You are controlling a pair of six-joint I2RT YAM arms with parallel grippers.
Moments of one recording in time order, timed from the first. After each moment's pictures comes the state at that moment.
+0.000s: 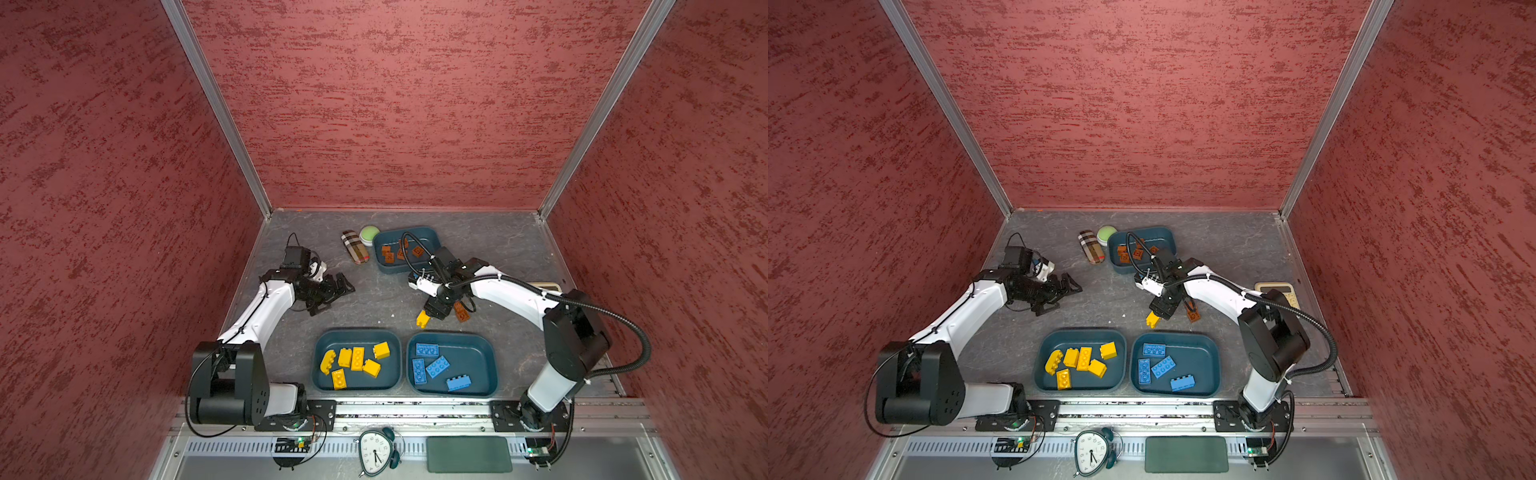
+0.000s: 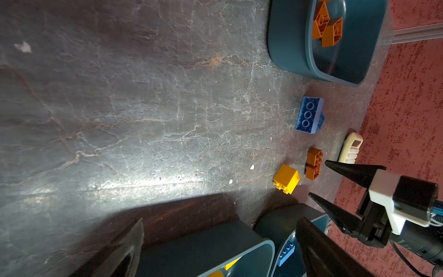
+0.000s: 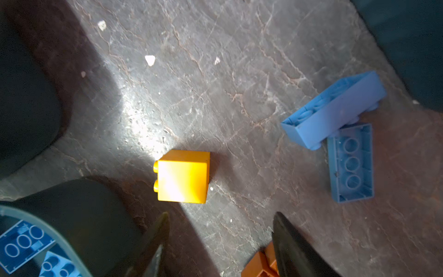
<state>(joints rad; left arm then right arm) -0.02 1.36 0.91 -0.75 0.54 -0.45 0.63 1.71 1.21 -0.77 -0.15 -0.41</state>
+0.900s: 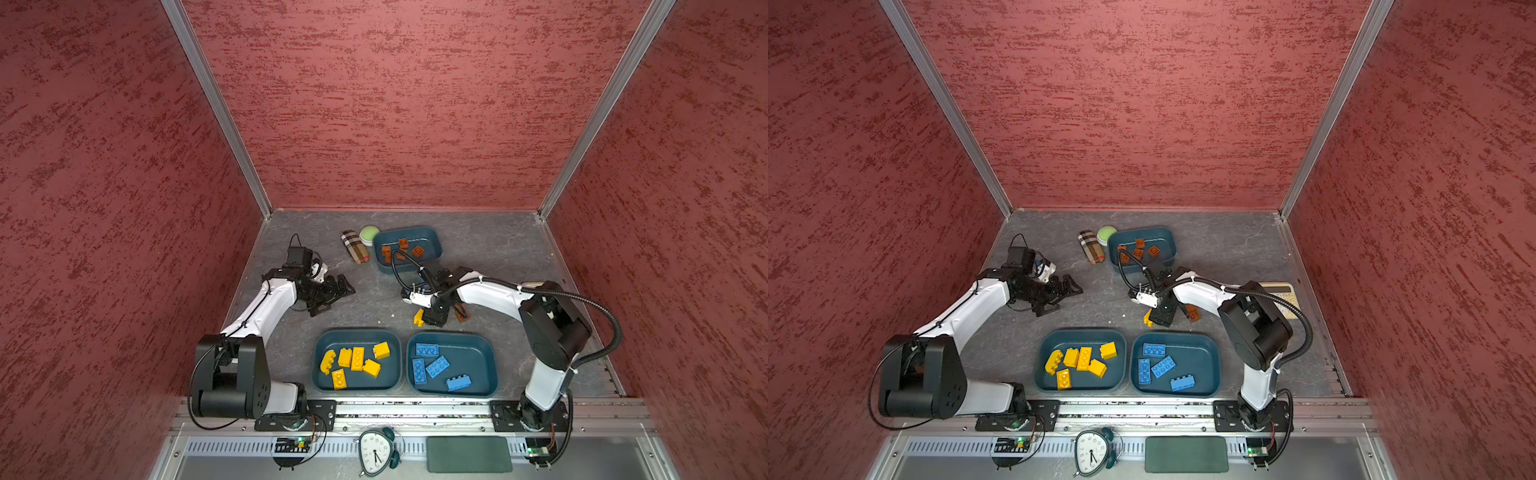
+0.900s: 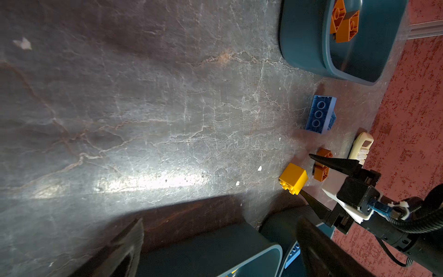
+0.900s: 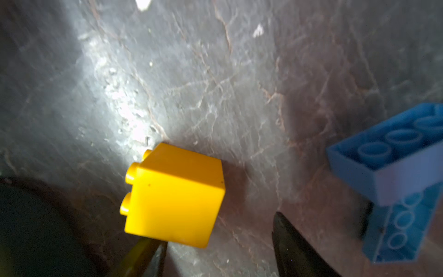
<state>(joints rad) -0.03 1.39 0.91 -0.75 0.52 -0.44 0.68 1.83 1.18 -0.68 -0.08 -0.56</state>
